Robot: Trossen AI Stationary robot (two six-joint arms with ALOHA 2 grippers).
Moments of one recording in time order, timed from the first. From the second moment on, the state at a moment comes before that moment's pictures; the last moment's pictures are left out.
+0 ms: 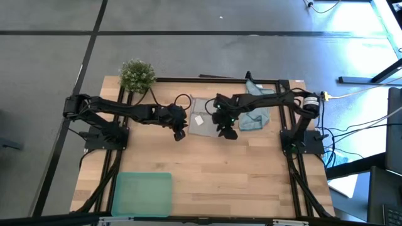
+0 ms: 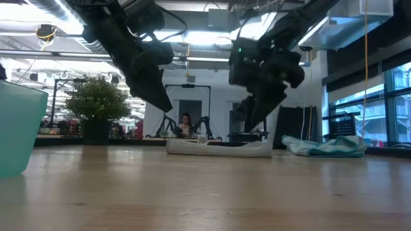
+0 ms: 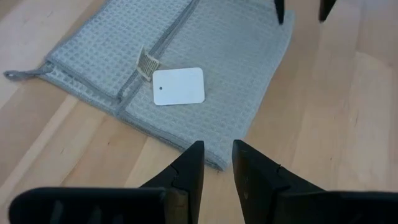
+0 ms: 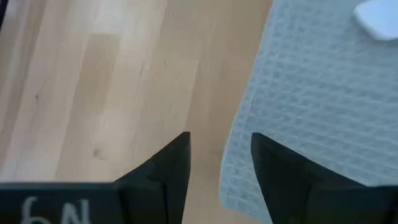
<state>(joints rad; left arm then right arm) 0.14 1.41 0.76 -0.18 -0.11 -0.25 -0.28 1.79 1.11 -0.52 -0.51 -0.33</state>
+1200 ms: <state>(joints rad) 0.14 1.41 0.76 -0.18 -0.07 -0.20 -0.21 1.75 0.81 -0.15 -0.18 -0.25</state>
